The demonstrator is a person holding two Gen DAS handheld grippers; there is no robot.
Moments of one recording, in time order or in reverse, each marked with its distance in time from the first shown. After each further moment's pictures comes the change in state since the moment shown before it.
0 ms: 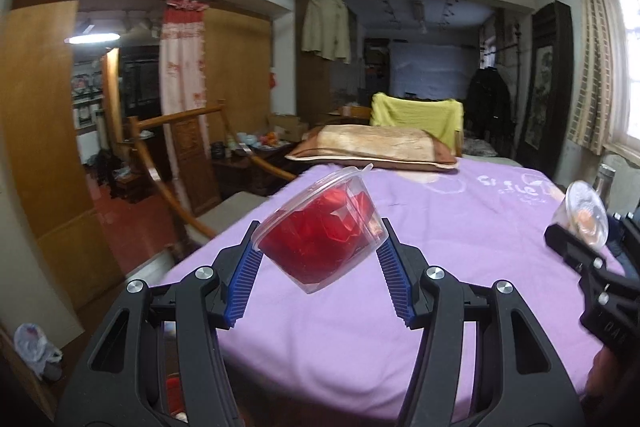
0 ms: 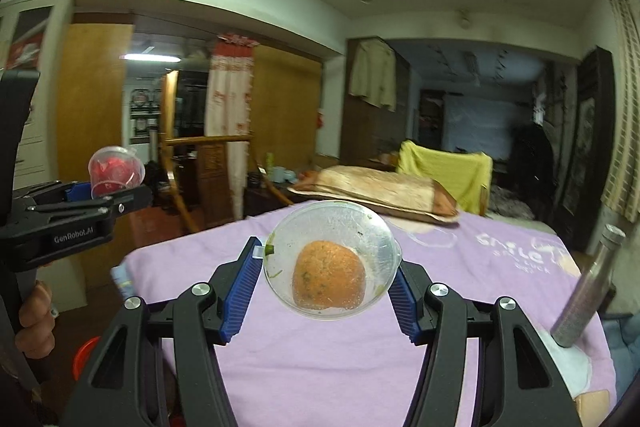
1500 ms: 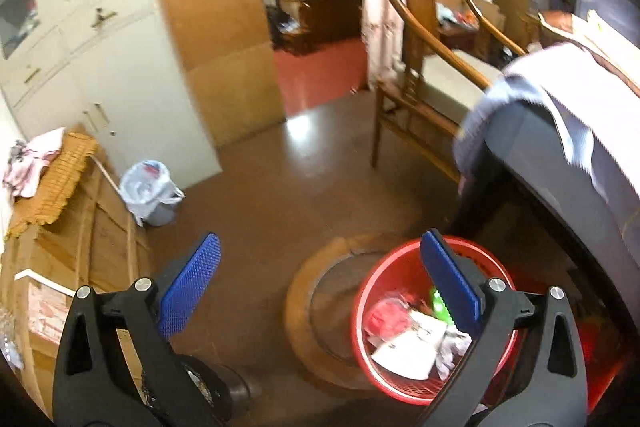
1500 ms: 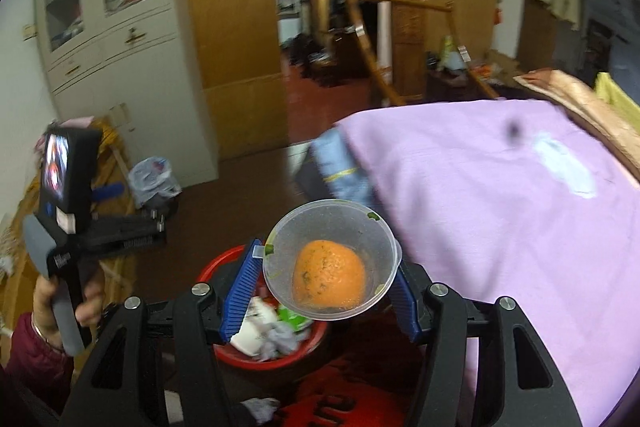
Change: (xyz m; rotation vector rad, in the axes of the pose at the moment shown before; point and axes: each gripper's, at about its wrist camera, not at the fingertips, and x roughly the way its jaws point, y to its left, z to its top) left arm -0.001 0.298 -0.194 -0.262 0.465 0.583; right arm 0.128 0.278 -0.072 -0.183 0.492 0.567
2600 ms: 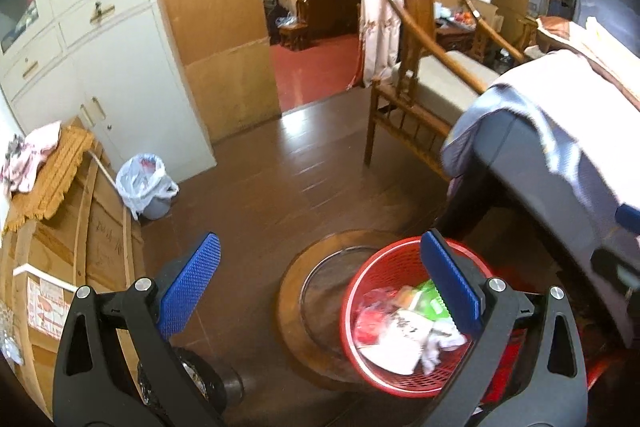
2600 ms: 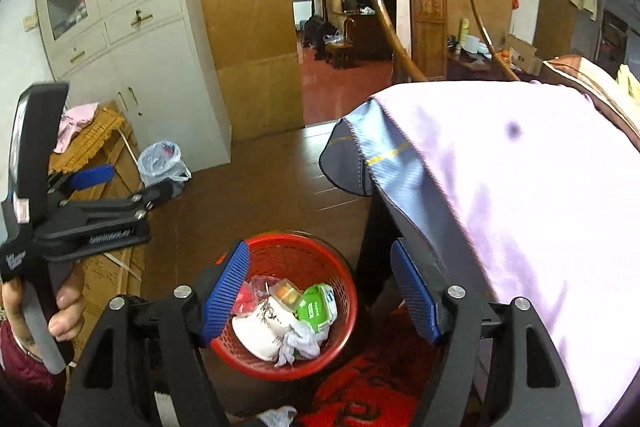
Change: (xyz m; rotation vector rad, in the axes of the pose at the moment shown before) left arm -0.013 -0.015 0.006 0.002 0.023 -0.033; right arm 0.033 0.014 -0.002 0.006 0.043 0.037
